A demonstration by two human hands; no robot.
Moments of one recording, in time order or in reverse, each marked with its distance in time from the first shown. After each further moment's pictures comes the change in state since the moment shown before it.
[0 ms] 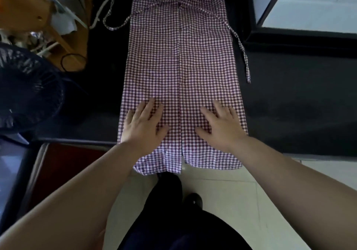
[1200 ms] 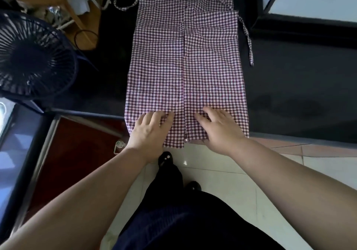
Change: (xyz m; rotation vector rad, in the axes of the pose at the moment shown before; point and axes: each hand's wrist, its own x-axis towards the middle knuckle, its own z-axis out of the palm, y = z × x) left_hand -0.065 0.006 0.048 0.248 0.309 0.281; right_hand -0.050 -0.013 0.024 -0.186 -0.006 -0.256
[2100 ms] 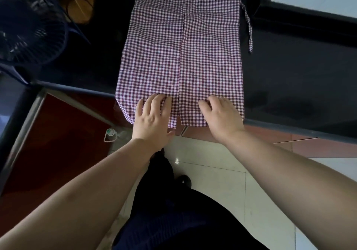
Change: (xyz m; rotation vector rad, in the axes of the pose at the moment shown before) left_hand -0.005 0.042 0.036 -0.113 0.209 -0.190; right_hand -0.009 0.012 0.034 -0.228 0.363 0.041
